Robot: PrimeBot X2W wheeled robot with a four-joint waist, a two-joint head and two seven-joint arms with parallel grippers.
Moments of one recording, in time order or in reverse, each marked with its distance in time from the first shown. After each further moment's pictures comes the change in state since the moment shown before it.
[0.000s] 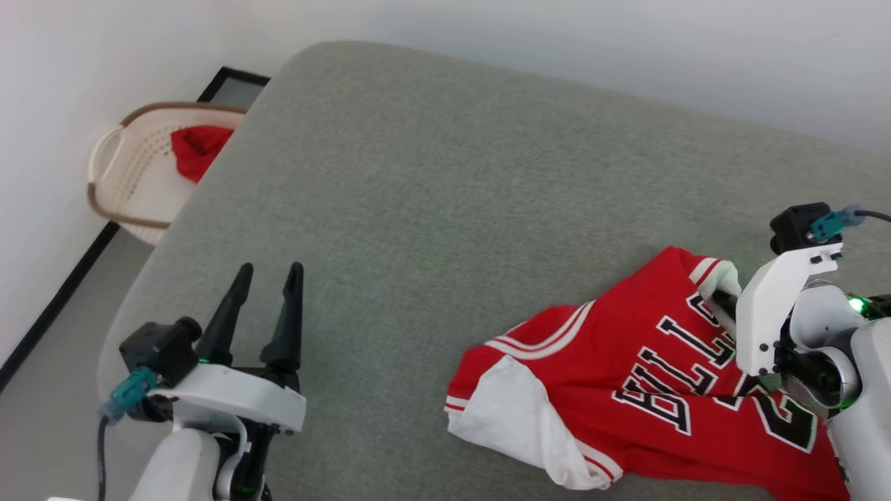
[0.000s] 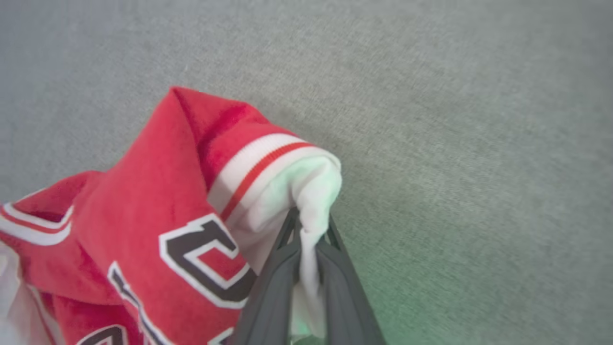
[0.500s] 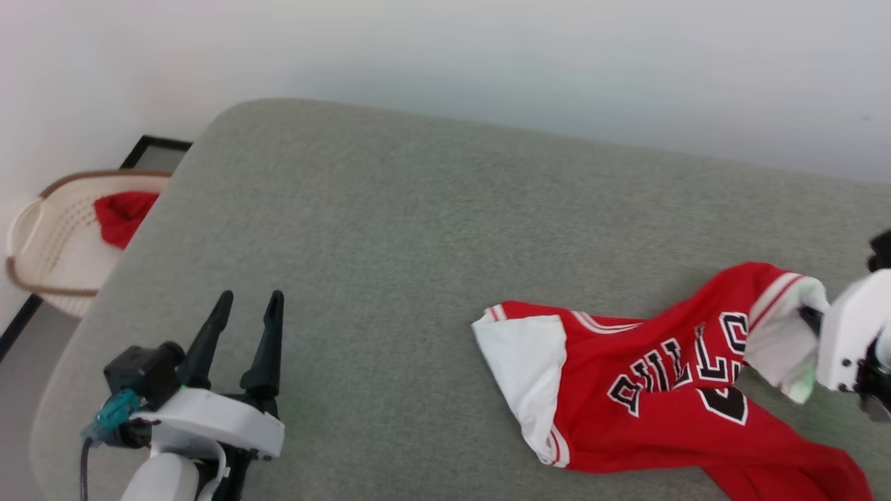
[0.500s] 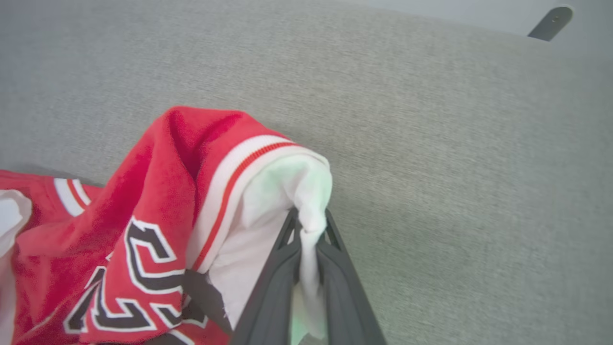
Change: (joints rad) left arm 0.053 0.055 0.002 0.005 0.001 0.000 0.000; right arm 0.076 -0.064 -0.170 -0.001 -0.026 0.000 -0.022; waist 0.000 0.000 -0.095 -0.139
